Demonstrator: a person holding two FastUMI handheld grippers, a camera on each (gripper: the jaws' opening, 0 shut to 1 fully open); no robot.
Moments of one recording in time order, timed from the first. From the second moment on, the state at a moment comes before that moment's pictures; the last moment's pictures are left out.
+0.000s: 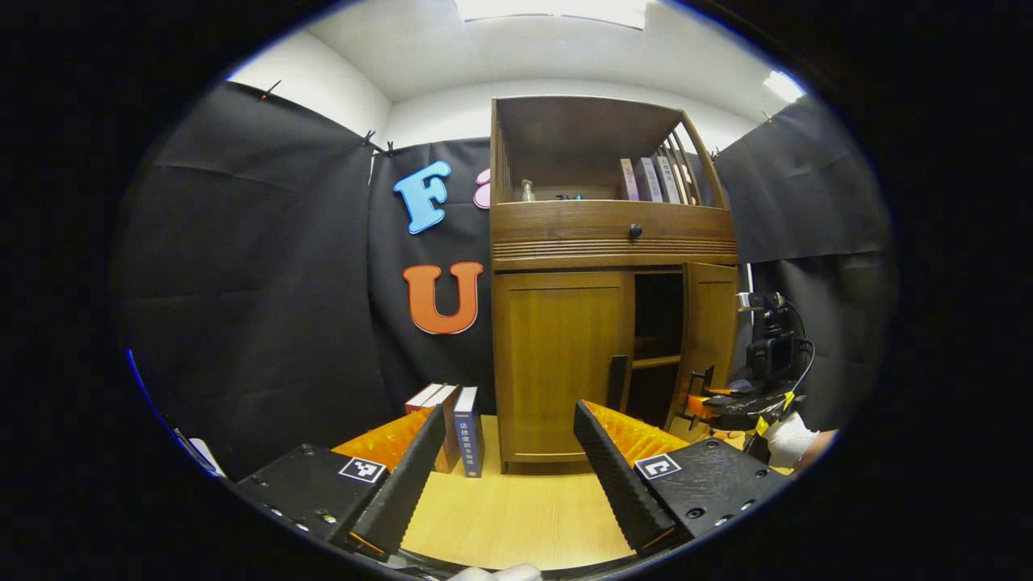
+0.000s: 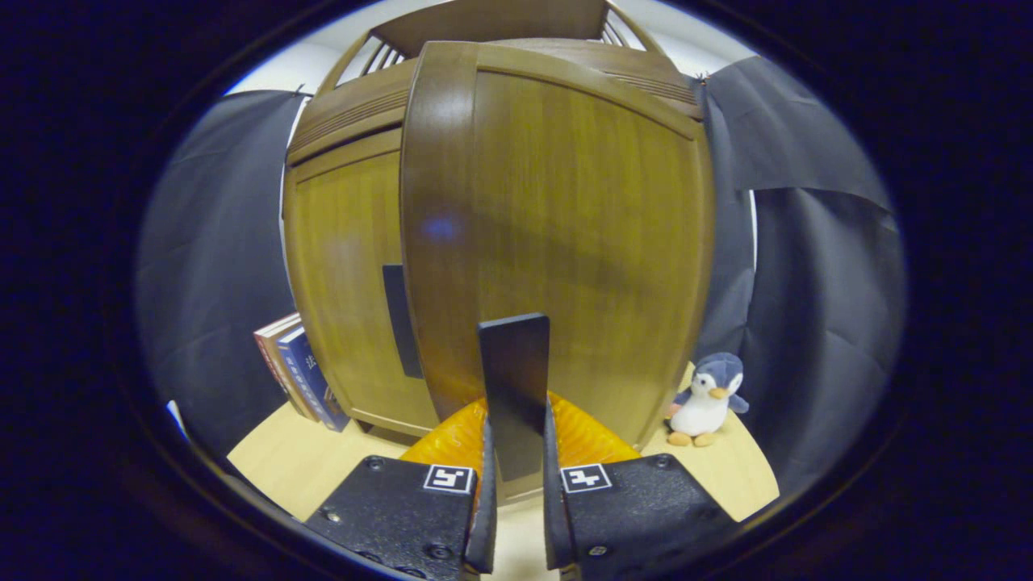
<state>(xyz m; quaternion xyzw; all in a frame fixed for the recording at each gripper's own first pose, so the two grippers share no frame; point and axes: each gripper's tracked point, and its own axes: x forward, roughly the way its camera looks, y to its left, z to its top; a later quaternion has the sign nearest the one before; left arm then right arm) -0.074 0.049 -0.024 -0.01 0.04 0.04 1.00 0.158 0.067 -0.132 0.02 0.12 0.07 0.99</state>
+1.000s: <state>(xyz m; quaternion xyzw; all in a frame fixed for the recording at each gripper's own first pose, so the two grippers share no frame) -0.060 -0.149 -0.001 0.01 0.05 -0.03 1.00 0.089 -0.088 -0.142 0.05 0.13 0.09 0.99</state>
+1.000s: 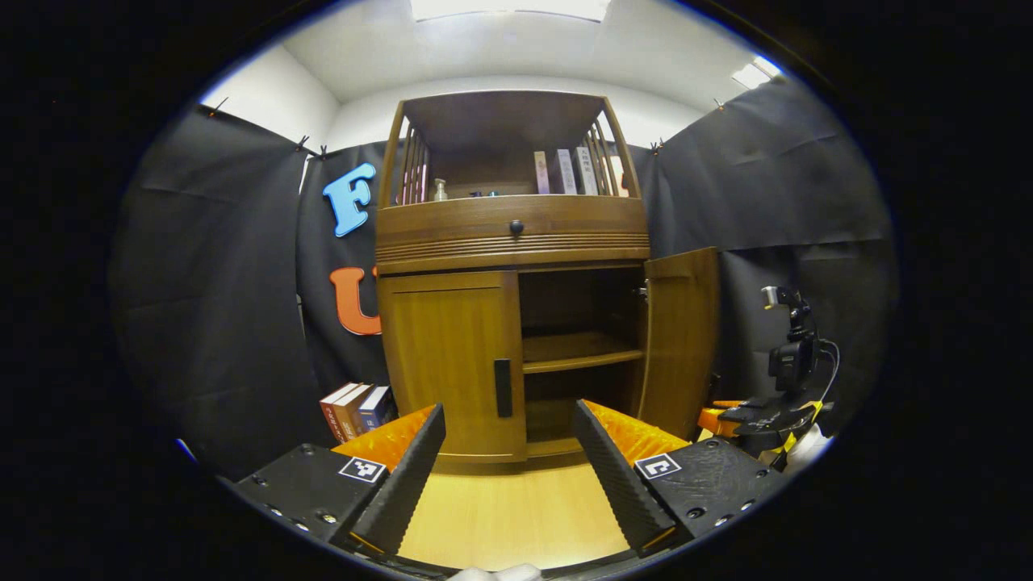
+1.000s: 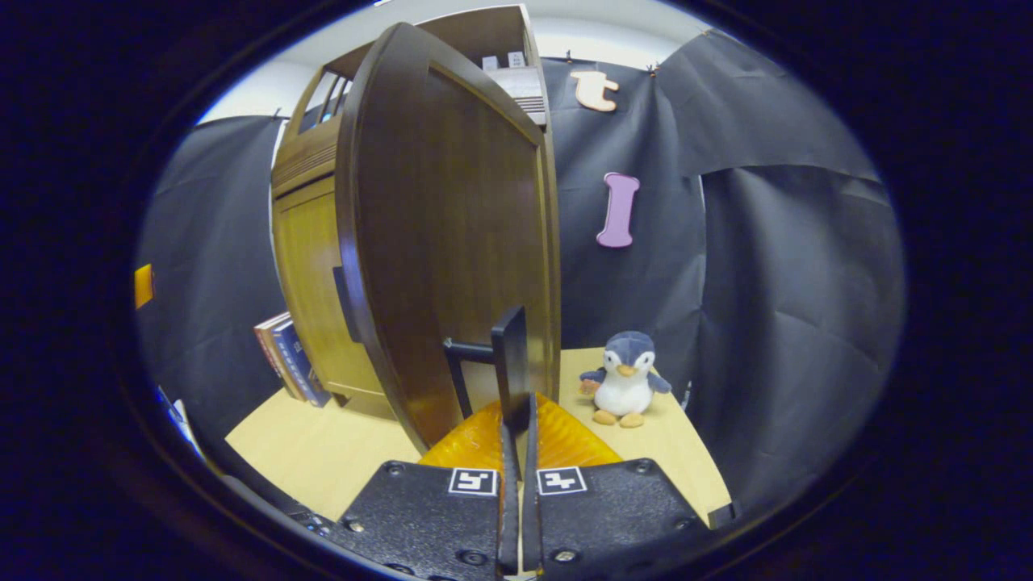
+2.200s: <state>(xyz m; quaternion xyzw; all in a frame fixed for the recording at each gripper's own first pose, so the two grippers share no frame) -0.107 -0.283 0.018 0.01 0.04 0.04 1.00 0.099 -0.179 -0.144 0.06 0.14 0.21 0.97</state>
